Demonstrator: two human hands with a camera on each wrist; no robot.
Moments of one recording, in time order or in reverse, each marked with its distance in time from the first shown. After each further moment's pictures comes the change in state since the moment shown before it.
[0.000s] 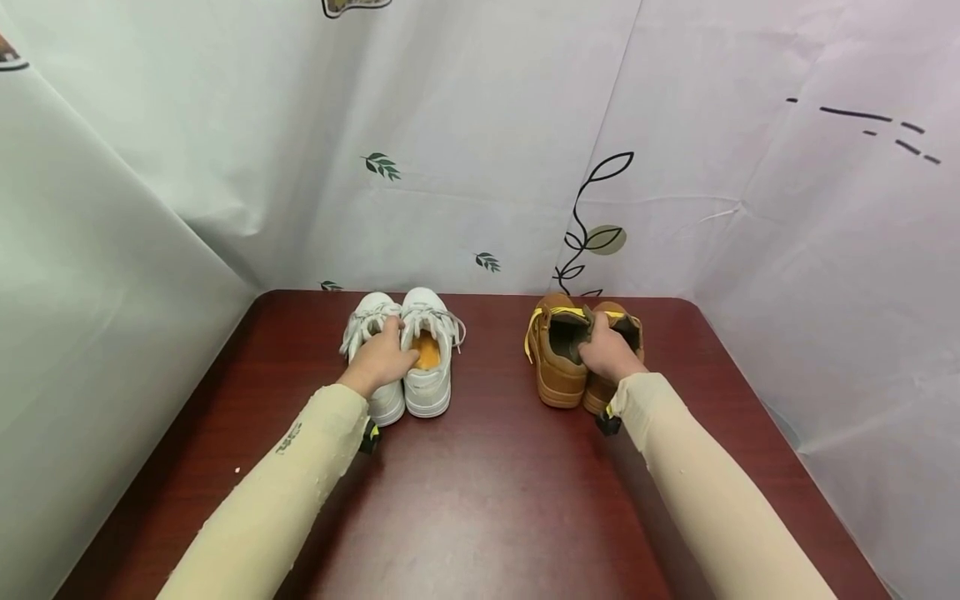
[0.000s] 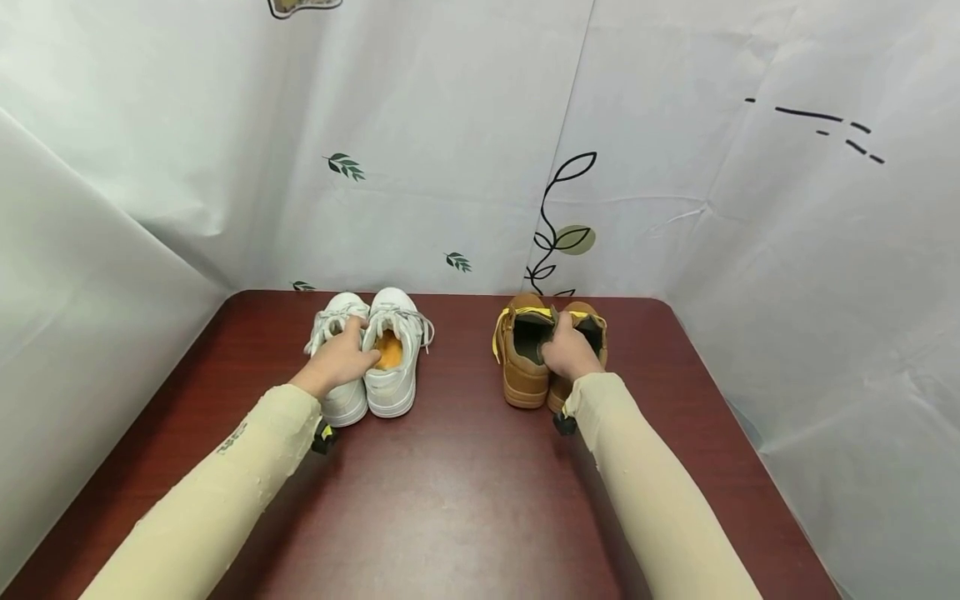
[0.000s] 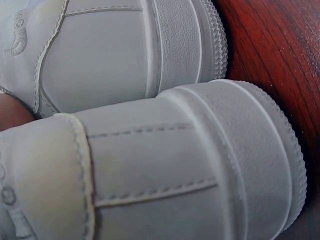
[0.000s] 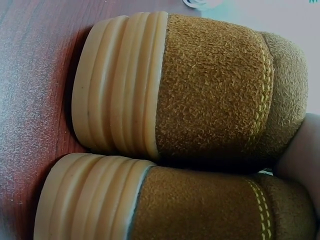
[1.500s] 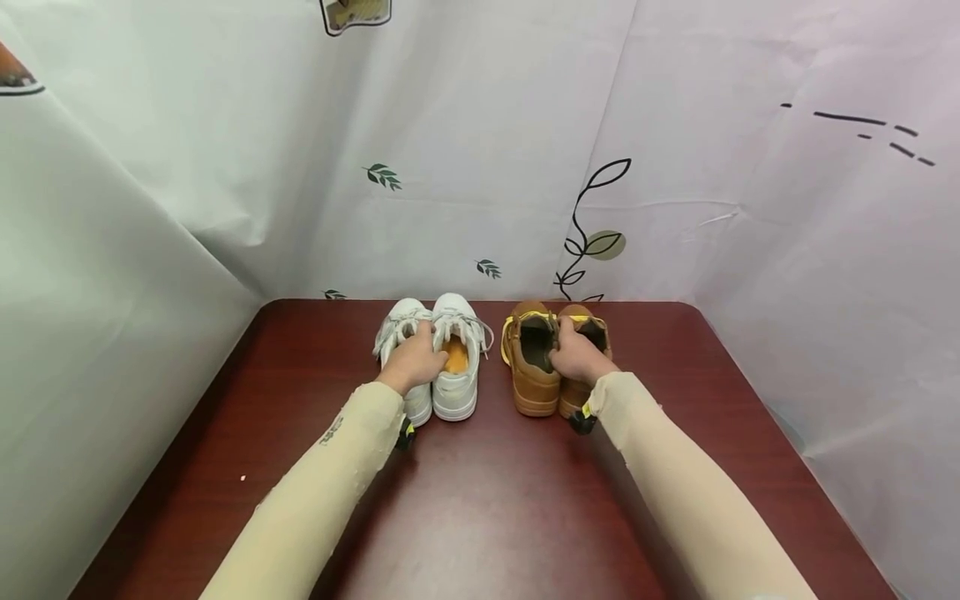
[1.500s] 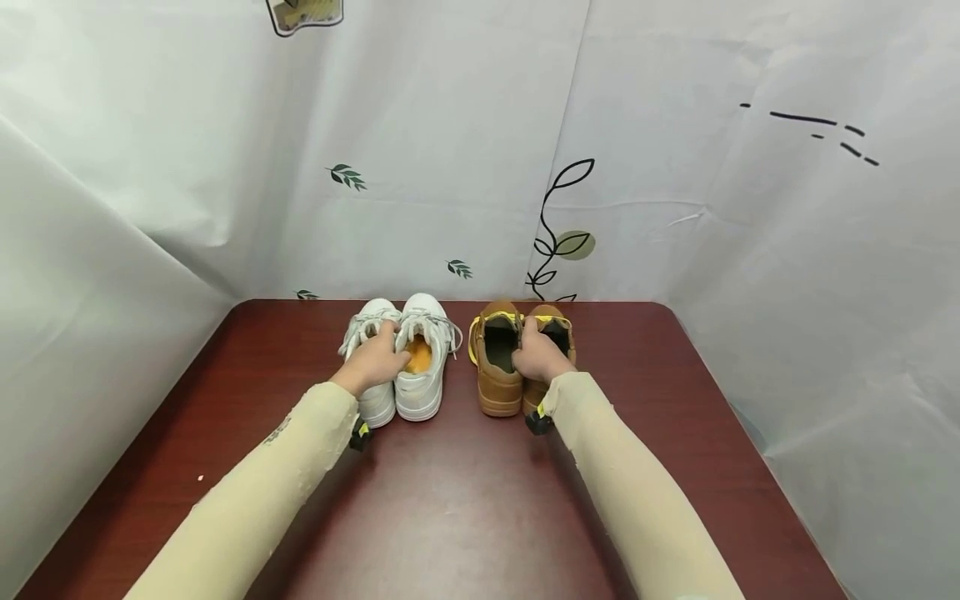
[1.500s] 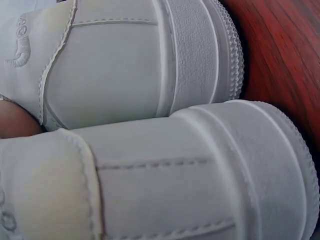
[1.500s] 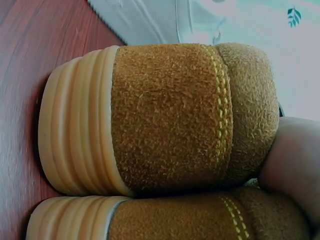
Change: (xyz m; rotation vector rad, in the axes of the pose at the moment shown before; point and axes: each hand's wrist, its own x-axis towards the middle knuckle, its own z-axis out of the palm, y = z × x) left_hand 0.016 0.036 0.023 -0.015 -0.017 0.031; right_hand 0.008 -0.034 0.021 0.091 -0.104 -0.157
